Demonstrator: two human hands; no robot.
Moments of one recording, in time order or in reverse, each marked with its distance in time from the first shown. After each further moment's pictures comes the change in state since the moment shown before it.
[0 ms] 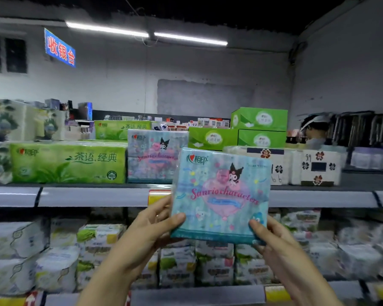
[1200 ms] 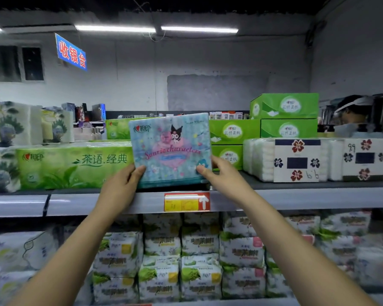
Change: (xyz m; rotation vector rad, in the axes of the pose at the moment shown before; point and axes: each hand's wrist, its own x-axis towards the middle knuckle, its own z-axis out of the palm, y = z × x) left_hand 0.102 0.026 -0.123 1.195 0.525 0.325; right_hand 0.166 0.007 0.102 -0.882 -0.172 -0.402
